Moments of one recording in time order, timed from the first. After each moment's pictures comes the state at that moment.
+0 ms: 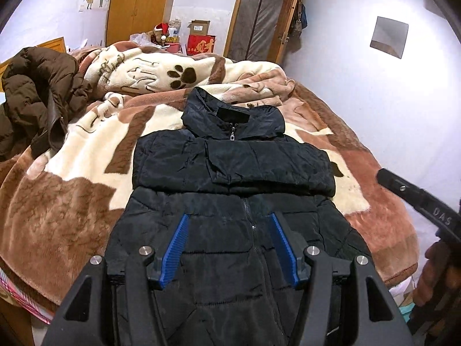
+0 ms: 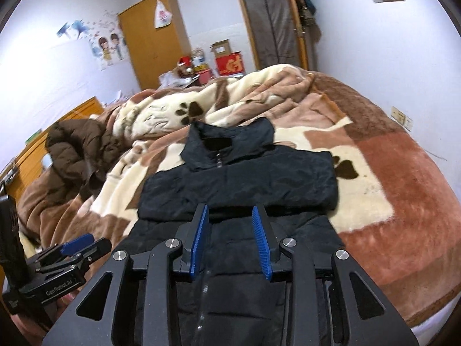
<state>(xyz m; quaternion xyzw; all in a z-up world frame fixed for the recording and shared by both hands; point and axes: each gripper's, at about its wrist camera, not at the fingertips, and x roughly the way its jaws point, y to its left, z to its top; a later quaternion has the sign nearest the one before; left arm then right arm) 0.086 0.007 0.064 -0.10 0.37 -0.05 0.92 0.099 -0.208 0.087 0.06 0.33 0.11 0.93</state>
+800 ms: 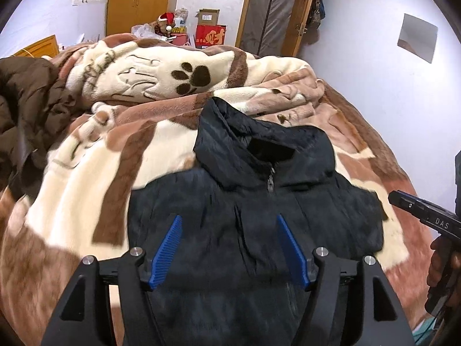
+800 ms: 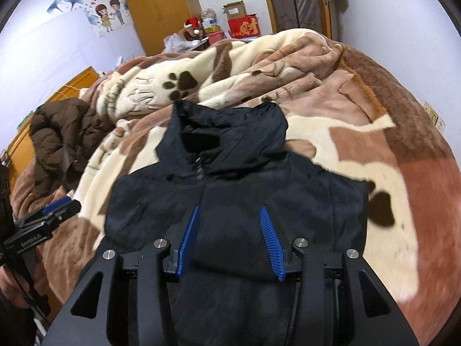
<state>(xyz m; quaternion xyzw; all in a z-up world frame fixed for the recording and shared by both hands) 0.301 0.049 0.039 -0.09 0.40 -0.03 0.91 0.324 -0.232 0.041 0.04 0.43 0.14 0.89</state>
